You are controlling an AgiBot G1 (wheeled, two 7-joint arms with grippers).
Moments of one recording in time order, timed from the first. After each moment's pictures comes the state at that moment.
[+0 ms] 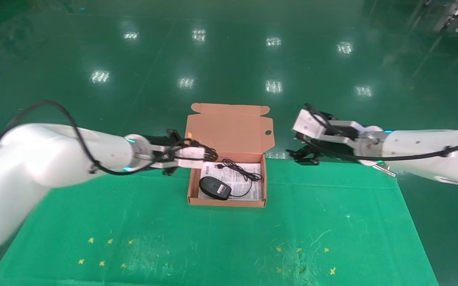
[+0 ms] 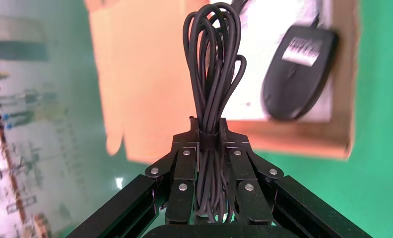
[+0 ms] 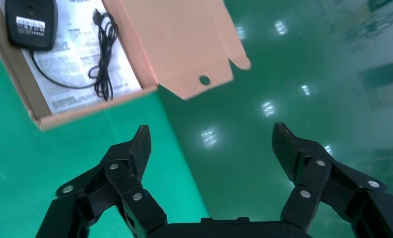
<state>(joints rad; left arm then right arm) -1.59 1.27 1.04 -0.81 2.13 0.74 -0.18 1.64 -0.95 -1.17 0.86 -1.53 -0.59 0.24</state>
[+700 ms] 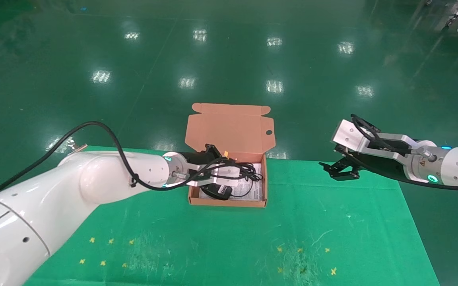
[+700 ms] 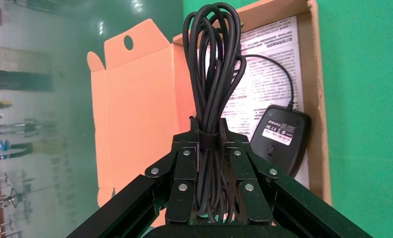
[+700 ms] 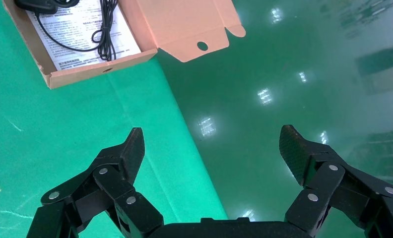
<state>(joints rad) -1.57 1.37 1.20 -0.65 1.79 0.55 0.07 1.61 -0.72 -1.19 1.12 -1.63 -0.57 0.43</state>
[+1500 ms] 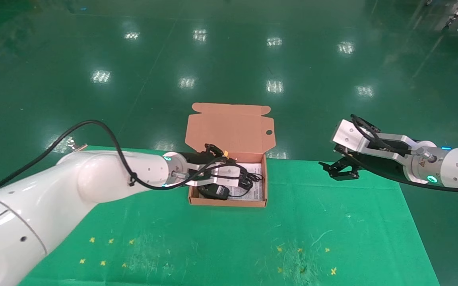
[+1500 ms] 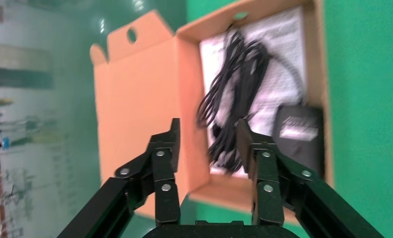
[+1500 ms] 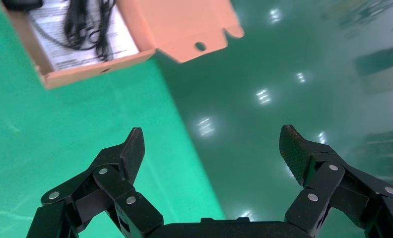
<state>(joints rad) -1.60 1.33 1.20 -0.68 1.78 0.55 0.05 1.63 -0.72 -1.18 1.14 -1.63 -0.56 0.43</state>
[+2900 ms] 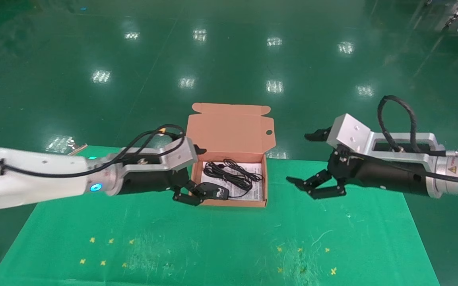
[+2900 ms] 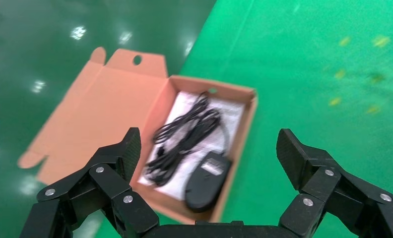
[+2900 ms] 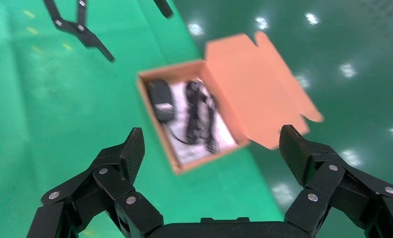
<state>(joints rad) -1.45 1.02 0.81 -0.94 1.36 0.94 -0.08 1.47 -0.65 -0.79 1.25 -1.28 -0.97 0.30</state>
